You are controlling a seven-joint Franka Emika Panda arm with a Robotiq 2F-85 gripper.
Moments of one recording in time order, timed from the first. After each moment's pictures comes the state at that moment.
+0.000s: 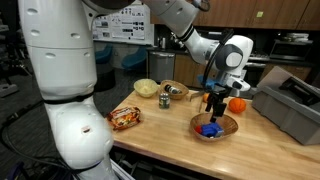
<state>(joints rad) -0.24 0.09 -0.30 -2.11 0.01 1.98 0.54</state>
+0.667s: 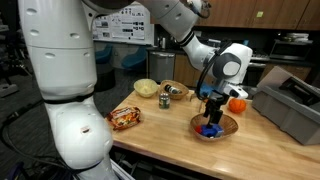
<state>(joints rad) -0.26 0.09 -0.31 -2.18 0.04 2.05 0.57</state>
